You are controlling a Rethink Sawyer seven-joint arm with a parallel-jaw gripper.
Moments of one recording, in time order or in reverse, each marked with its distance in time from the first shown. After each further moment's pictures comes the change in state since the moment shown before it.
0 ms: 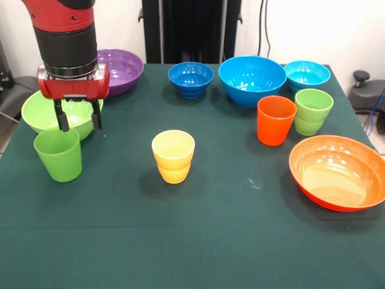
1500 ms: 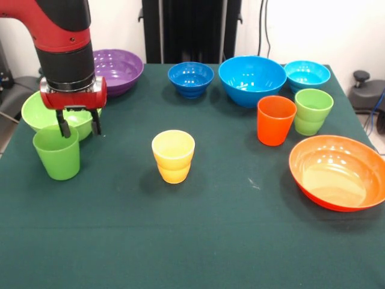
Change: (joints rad) arm -0.050 0.073 0.016 0.000 -0.064 0.000 0.000
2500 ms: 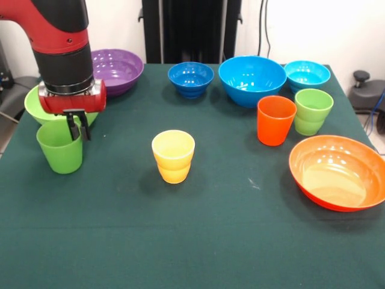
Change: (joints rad) arm -0.020 0.011 0.037 -0.011 -0.005 -0.005 0.000
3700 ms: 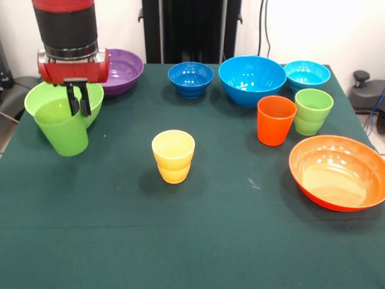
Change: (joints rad) arm 0.009 -0.157 0.020 0.106 0.031 0.000 0.000
